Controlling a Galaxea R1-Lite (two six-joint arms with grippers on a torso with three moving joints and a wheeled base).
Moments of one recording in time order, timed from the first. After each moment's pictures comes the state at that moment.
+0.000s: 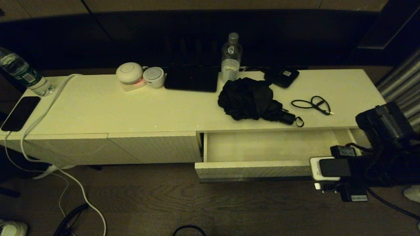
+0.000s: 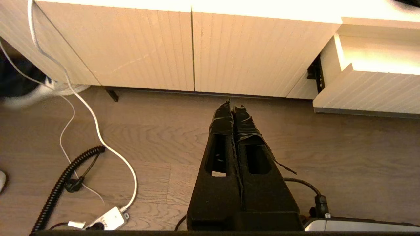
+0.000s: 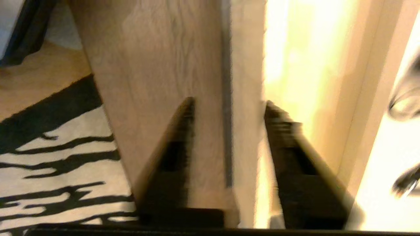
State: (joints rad) left arm 0.00 0.00 0.00 -0.04 0.02 -0.09; right arm 0.31 1.54 -0.94 0.25 0.05 -1.23
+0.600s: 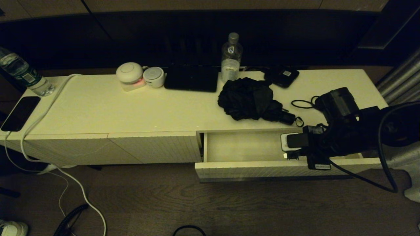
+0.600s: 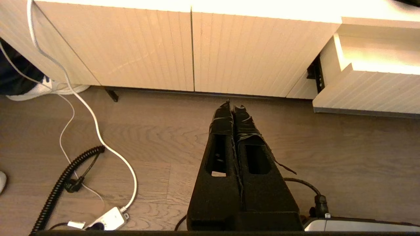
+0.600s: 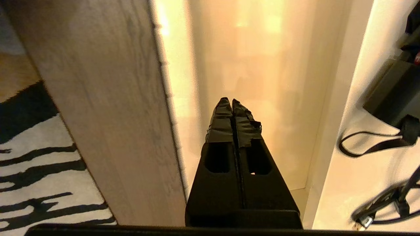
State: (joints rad) left arm 0.00 0.00 0.00 -0.04 0.02 -0.09; right arm 0.30 1.81 -1.23 0.24 -0.02 -1.23
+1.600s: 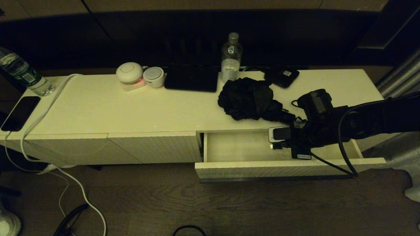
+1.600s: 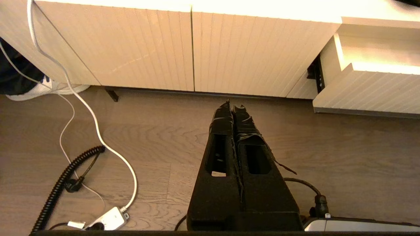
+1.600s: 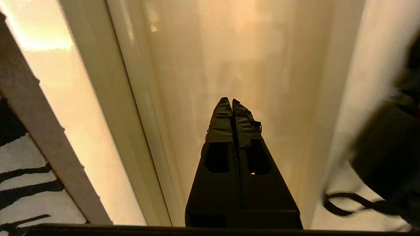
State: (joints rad) left arm 0.00 0.00 0.00 -0.04 0.02 -0.09; right arm 0.28 1.99 -1.39 0.18 -0.03 -1.23
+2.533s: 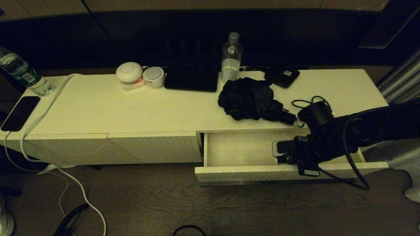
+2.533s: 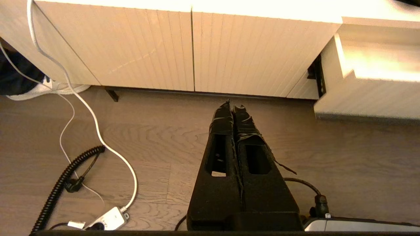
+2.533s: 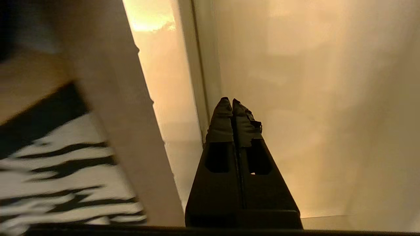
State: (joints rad) left arm 0.00 0.00 0.00 -0.04 0.02 -0.09; right arm 0.30 1.95 -1.26 0.32 -0.02 -1.16
